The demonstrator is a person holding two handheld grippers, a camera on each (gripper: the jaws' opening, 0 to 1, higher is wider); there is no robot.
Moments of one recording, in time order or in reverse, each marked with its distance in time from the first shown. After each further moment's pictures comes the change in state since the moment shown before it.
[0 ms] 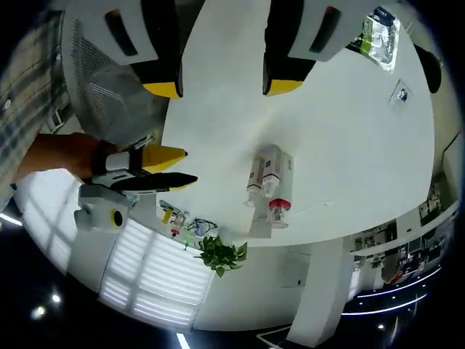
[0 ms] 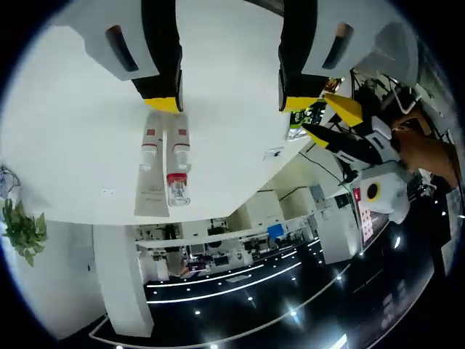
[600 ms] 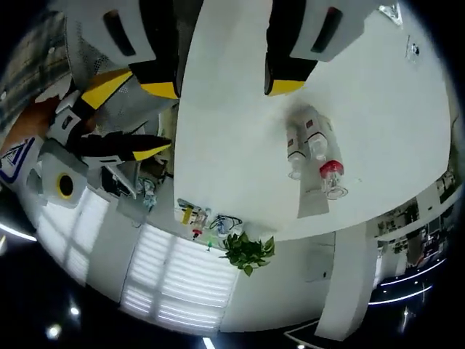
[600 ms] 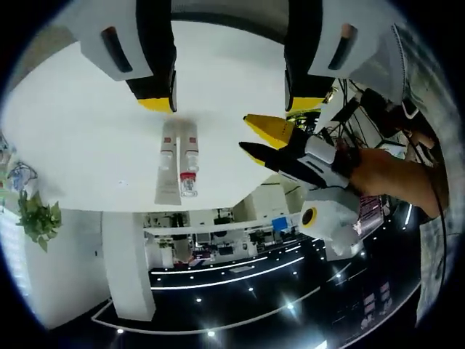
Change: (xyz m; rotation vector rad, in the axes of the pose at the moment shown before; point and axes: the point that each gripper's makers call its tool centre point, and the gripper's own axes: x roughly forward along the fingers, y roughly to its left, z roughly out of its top) left arm 0.039 -0.033 0.048 0.071 -0.032 -0.020; right arm -0.052 0.001 -0.017 -0.017 -0.051 -0.062
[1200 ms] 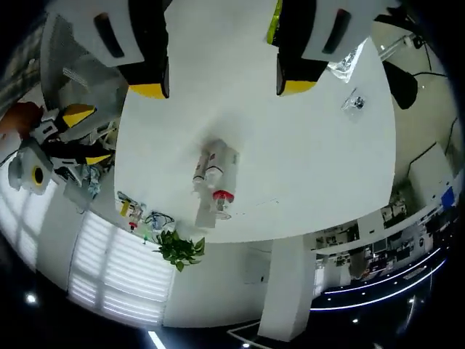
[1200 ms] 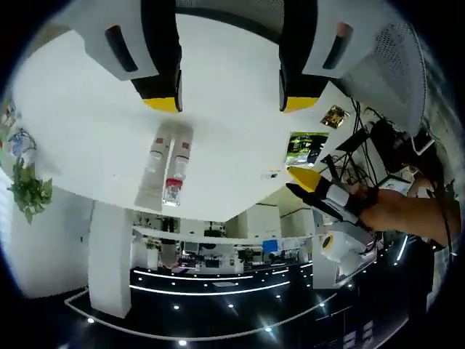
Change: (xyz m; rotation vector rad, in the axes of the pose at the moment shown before) left arm -0.096 0.111 -0.066 -0.183 0.014 0.359; right arm 0.028 0.023 -0.013 -0.201 0.086 0.009
